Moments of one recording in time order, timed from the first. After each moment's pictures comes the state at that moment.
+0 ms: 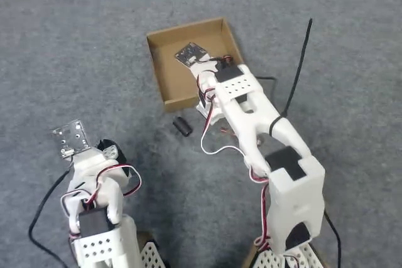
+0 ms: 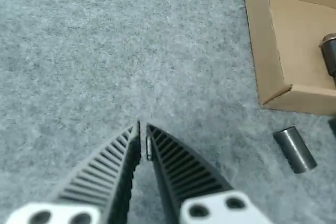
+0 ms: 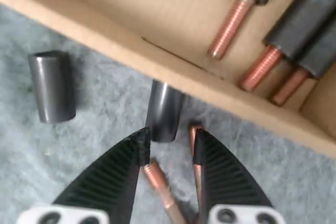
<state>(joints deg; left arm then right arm) -20.0 -103.3 97.2 58.9 15.5 -28.7 25.0 -3.4 64.0 18.1</state>
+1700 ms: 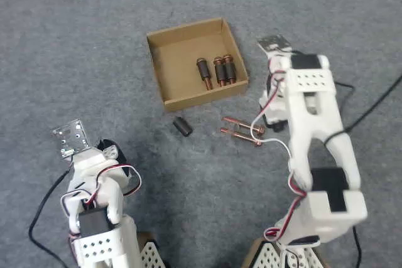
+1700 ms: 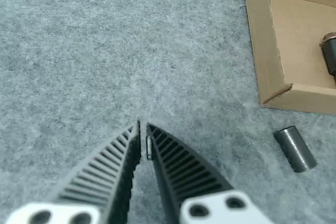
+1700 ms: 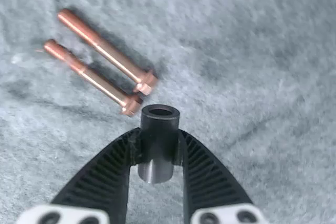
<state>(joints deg) -20.0 -103.3 97.2 58.9 15.5 -6.3 5.2 6.1 84.7 13.9</state>
